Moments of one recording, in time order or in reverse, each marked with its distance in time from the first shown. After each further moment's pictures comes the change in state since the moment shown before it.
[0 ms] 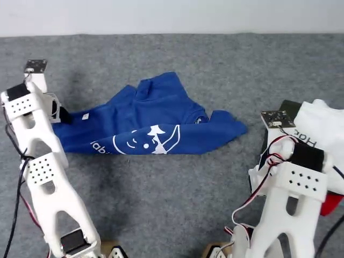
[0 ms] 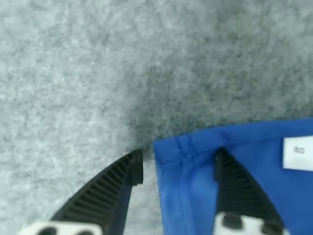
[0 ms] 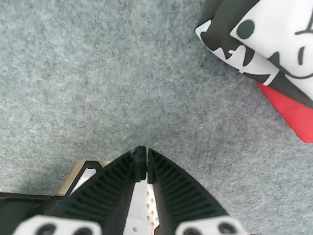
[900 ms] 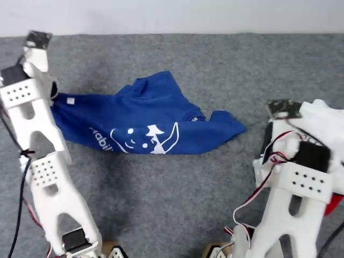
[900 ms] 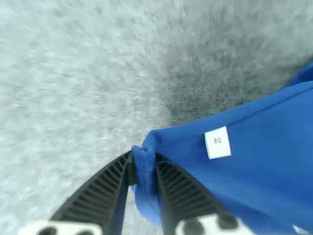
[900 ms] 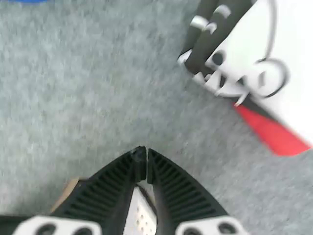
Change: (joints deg) left arm 4.1 -18.2 -1.7 9.1 -3.8; right arm 0.0 0.0 -8.5 -0.4 0.0
